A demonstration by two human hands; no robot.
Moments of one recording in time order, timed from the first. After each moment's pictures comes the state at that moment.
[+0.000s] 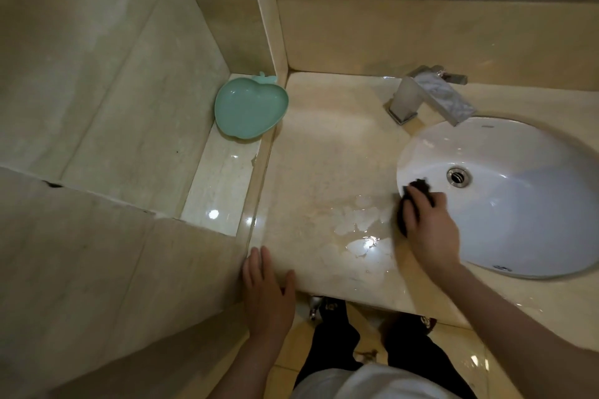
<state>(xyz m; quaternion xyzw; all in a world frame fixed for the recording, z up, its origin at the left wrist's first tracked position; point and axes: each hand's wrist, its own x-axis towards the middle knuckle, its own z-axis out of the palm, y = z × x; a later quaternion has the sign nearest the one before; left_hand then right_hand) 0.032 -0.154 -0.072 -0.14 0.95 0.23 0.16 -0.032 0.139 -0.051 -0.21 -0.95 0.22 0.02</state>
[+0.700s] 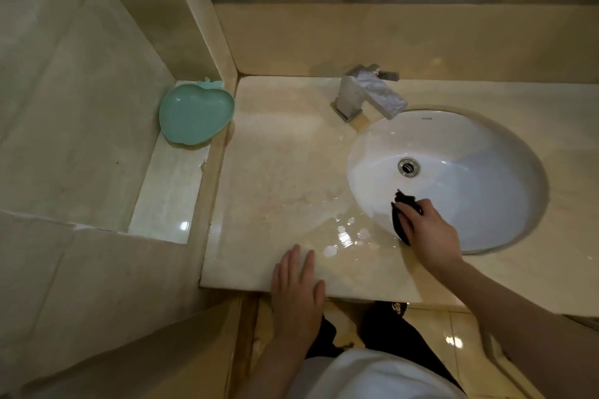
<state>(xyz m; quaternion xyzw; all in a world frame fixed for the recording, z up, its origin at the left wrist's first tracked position) 0.062 -0.053 -0.082 0.12 0.96 0.17 0.17 0.023 0.231 -0.056 -0.12 -0.99 0.12 -0.03</state>
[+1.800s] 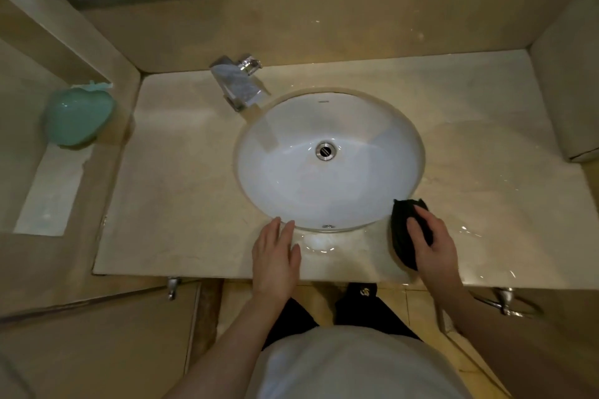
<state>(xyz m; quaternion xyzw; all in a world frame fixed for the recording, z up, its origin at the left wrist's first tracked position) 0.097 0.168 -0.068 0.09 0.96 0.23 0.15 0.164 0.436 -0.037 -0.38 -0.72 0.58 0.04</state>
